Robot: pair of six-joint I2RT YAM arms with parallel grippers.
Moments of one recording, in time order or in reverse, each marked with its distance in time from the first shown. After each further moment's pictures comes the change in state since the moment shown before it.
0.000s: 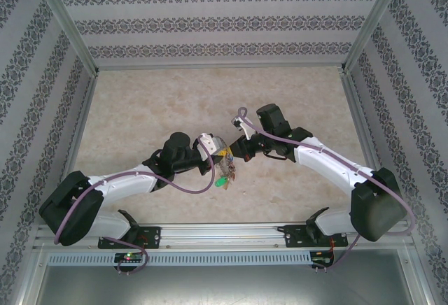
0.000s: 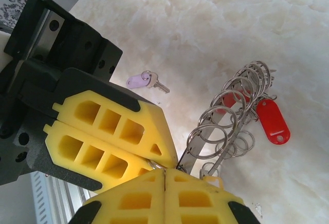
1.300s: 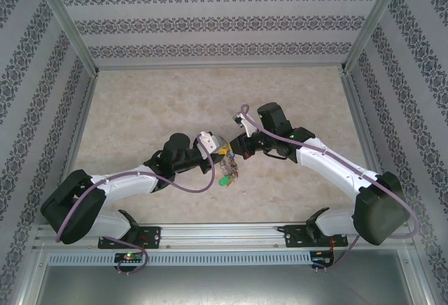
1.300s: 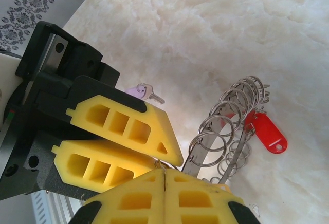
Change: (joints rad) left arm -0.006 0.017 -0.008 0.069 -0.034 -0.045; right arm 0.014 -0.033 0.018 -0.002 0.063 0.072
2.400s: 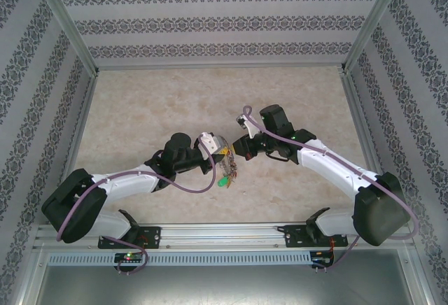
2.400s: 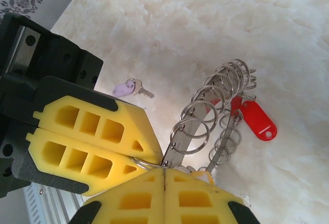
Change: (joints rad) left arm 0.000 0.010 0.005 -0.005 0.011 0.014; right arm -0.034 -0.005 -0.043 0.011 0.007 0.011
